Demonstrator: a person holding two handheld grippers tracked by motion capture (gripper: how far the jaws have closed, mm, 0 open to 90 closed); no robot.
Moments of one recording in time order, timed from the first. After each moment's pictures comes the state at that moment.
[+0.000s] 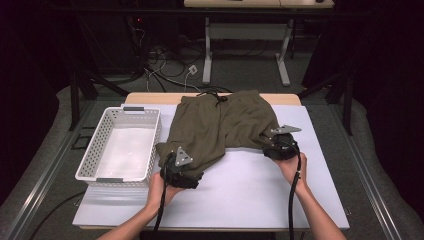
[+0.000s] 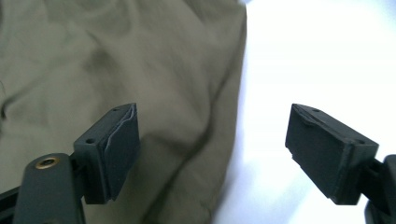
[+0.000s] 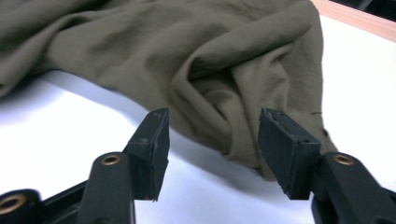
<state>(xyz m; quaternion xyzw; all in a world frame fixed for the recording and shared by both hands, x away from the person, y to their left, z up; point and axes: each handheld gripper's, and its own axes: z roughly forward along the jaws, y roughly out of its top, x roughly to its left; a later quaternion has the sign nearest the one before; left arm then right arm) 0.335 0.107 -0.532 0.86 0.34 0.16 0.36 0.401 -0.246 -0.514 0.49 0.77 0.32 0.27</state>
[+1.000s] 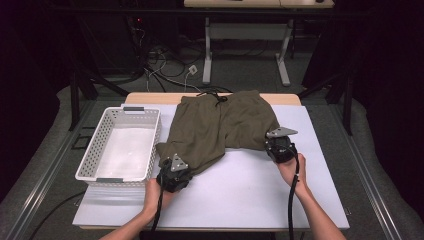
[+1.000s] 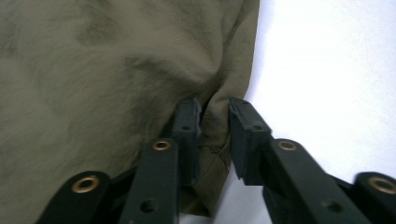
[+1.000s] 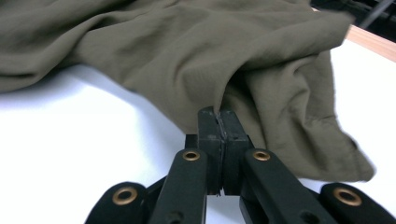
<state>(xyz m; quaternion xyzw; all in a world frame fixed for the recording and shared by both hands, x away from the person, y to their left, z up) 0.338 0.120 -0.560 0.86 0.35 0.15 0.35 0.385 -0.233 -0.507 0.45 0.79 0.32 0.27</state>
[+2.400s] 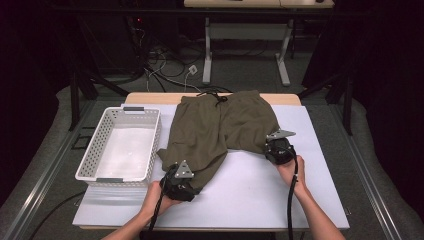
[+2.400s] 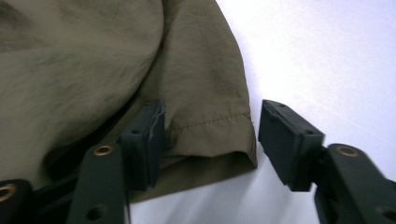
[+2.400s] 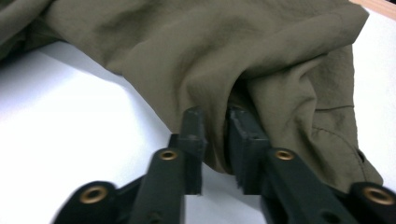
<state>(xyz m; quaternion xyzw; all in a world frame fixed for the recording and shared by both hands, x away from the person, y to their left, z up) 0.321 0.108 -0.551 0.90 0.26 0.10 0.33 0.396 -0.239 -0.529 0.46 0.79 0.30 0.25</state>
